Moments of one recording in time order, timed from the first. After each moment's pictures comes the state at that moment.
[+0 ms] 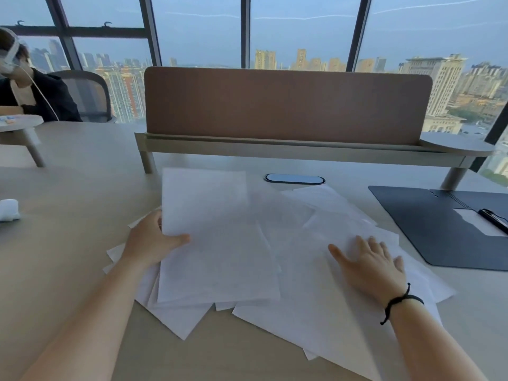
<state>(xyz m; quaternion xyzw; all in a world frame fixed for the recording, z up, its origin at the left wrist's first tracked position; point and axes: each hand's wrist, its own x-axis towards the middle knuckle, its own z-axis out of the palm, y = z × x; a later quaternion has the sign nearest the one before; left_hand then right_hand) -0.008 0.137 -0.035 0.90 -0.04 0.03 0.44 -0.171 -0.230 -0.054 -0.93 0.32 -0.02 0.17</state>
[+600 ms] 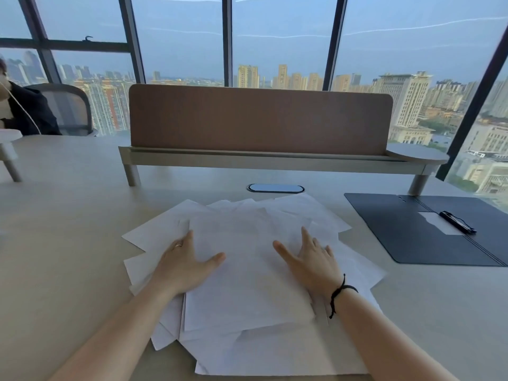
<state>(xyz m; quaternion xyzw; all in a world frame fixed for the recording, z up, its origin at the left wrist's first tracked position) -0.044 0.074 -0.050 0.95 -0.12 -0.05 0.28 -0.153 -0.178 -0.039 -0.93 0.23 -0.06 0.28</state>
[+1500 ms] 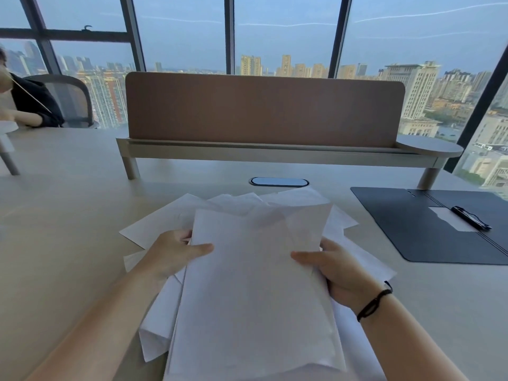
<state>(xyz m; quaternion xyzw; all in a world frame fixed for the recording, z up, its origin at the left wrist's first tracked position) -0.040 0.087 -0.029 0.82 -0.07 -0.14 0.55 -0.176 -0.187 -0.025 -0.63 0.19 -0.04 0.75</state>
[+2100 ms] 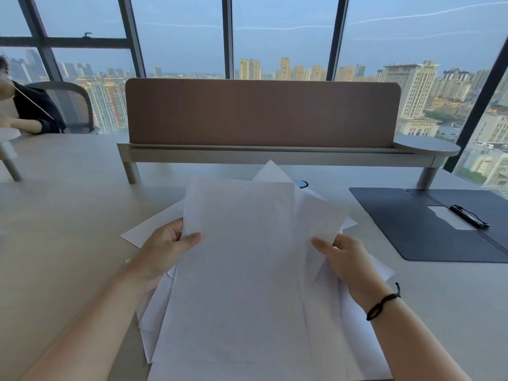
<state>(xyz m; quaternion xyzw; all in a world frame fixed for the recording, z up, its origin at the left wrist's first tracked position) -0.039 0.098 -0.022 0.73 -0.16 -0.14 0.65 -0.176 -0.213 -0.037 -0.74 0.24 -0.18 0.60</state>
